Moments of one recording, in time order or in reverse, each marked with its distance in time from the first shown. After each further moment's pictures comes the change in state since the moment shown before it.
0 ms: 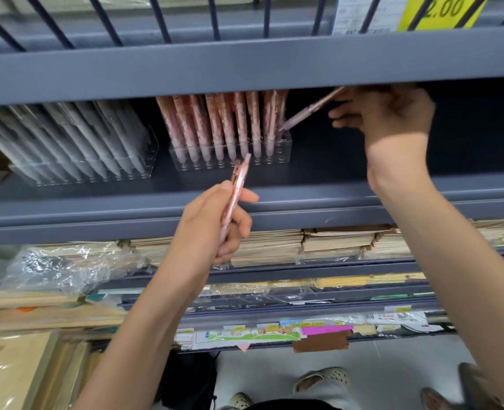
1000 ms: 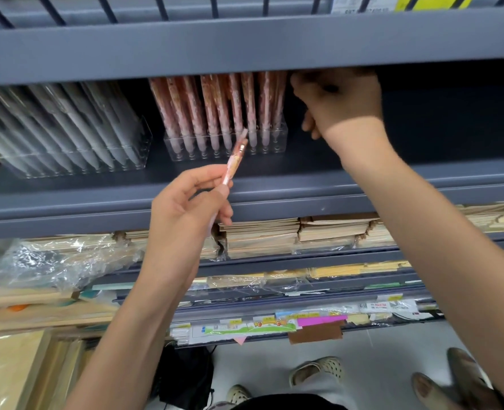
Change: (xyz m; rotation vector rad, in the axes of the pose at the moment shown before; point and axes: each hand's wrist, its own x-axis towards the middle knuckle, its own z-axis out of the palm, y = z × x) left_hand -0.007 -0.005 -0.010 -0.052 0.172 0.254; right_hand -0.001 -0.003 0.037 -0.531 -0.099 0.016
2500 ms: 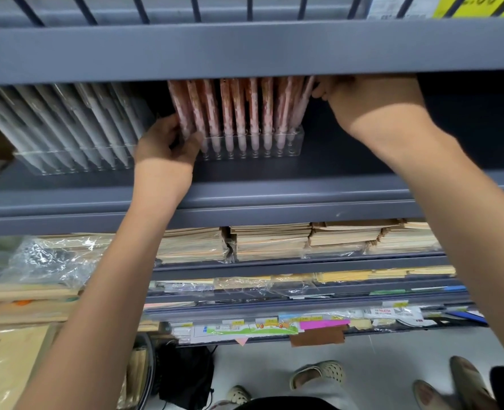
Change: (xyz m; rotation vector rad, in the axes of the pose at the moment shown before) left_hand 0.092 0.008 -0.032 0.496 0.187 0.146; right_hand 0.014 -0.018 -0.012 -0.744 -0.182 -0.300
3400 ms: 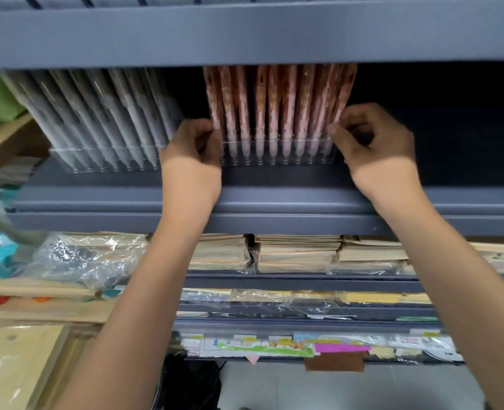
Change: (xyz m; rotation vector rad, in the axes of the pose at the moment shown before) left_hand 0.002 -0.026 0.004 0.039 0.197 0.183; right_hand -0.034 0.013 0.075 0.603 0.244 0.104
